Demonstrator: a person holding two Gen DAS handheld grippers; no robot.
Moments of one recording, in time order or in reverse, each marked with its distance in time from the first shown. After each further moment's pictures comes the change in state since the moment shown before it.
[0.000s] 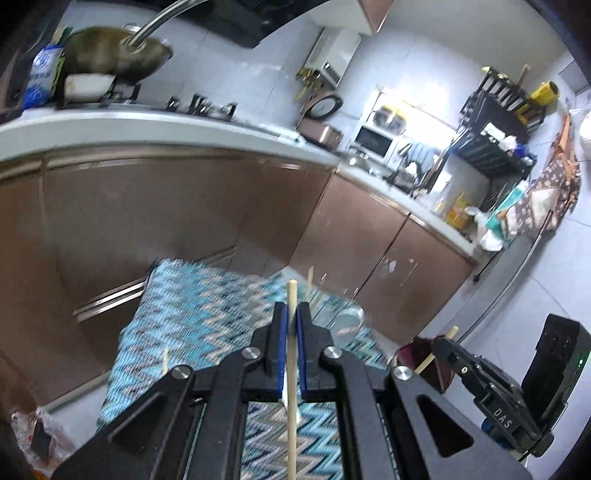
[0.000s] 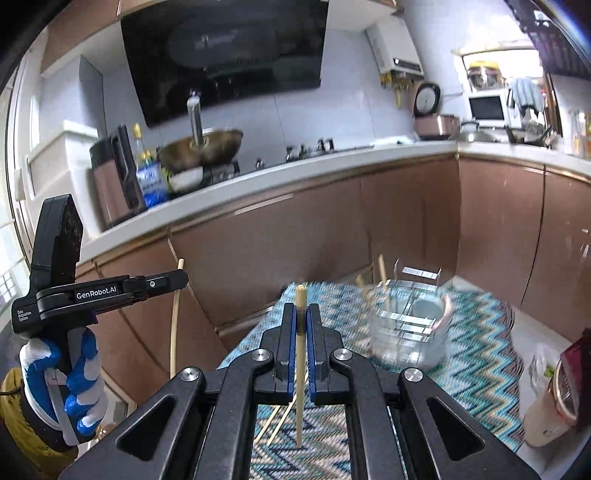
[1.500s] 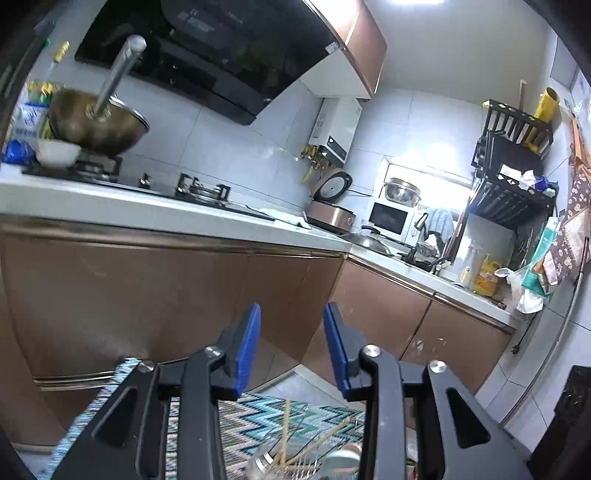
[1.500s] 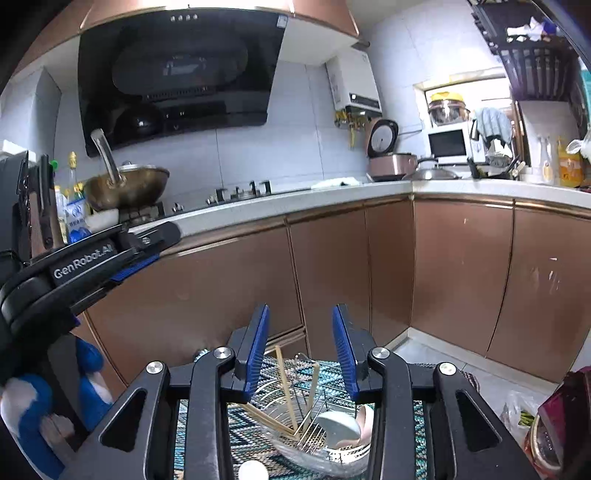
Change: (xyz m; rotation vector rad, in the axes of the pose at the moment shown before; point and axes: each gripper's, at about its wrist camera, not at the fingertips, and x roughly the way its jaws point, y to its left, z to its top) left arm 0.123 -0.076 0.043 0.039 -0.369 0.129; right arm 0.078 -0.092 0.045 0.005 -0.179 -0.177
